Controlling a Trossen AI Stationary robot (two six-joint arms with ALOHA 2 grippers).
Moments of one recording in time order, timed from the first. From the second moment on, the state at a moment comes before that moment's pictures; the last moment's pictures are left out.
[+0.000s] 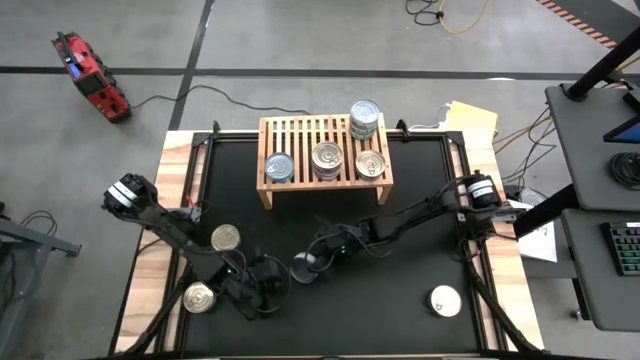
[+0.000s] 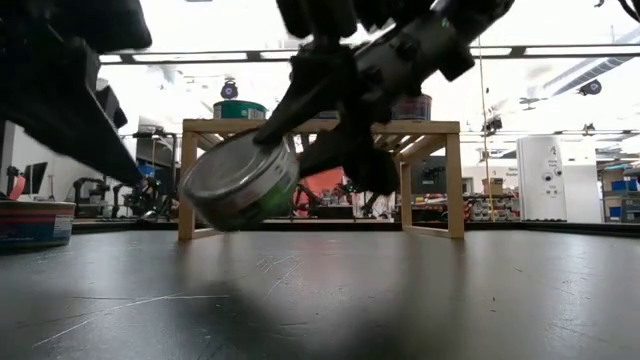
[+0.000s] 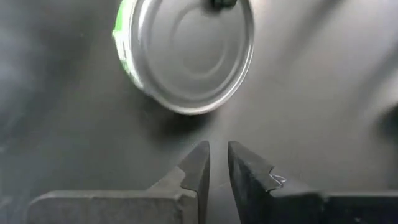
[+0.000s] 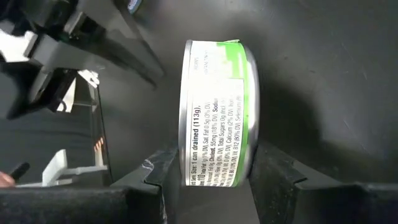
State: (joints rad) left arm -0.70 1.57 0.78 -0.18 -0.54 -0.95; right arm 0.18 1.94 1.17 0.13 -0.18 0.92
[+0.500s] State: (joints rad) left arm -0.69 1.55 1.01 -0.51 -0.76 -0.76; right arm 0.14 1.57 1.17 -0.13 -0.22 0.90
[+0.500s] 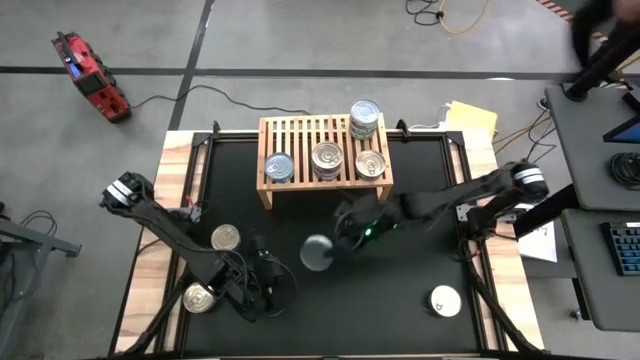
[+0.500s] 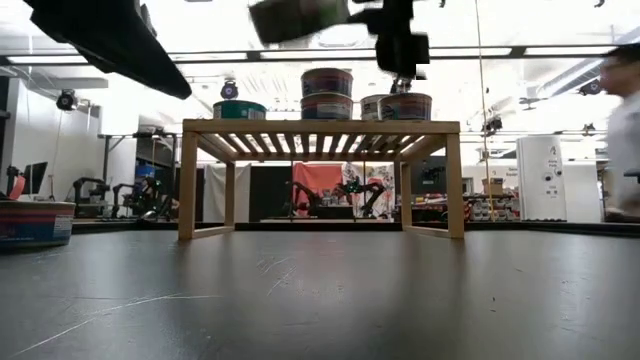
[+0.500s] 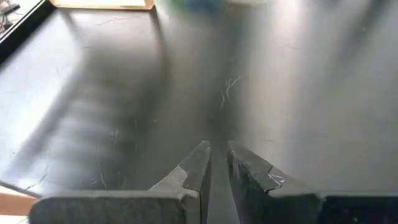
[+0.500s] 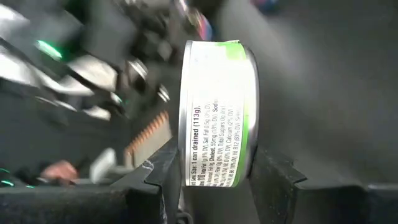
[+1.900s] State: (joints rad) left arm -0.42 1.50 1.05 -0.29 -0.76 -0.51; right arm -1.01 1.44 1.27 -0.10 -0.95 1.18
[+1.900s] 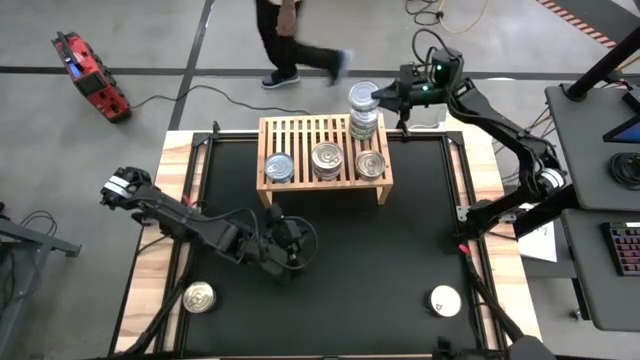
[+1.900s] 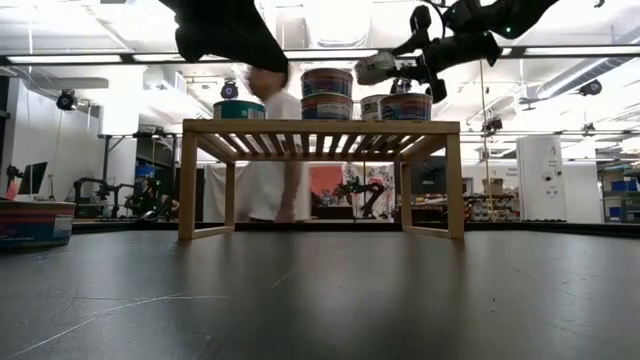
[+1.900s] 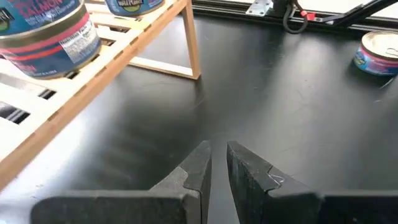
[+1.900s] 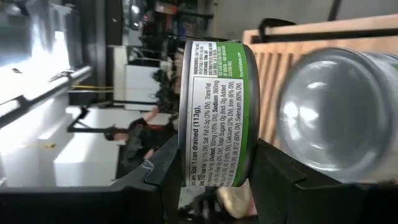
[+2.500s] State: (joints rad) left arm -0.41 1.50 1.05 -0.29 -0.76 -0.47; right arm -1.01 1.44 1.27 -0.26 -0.87 1.04
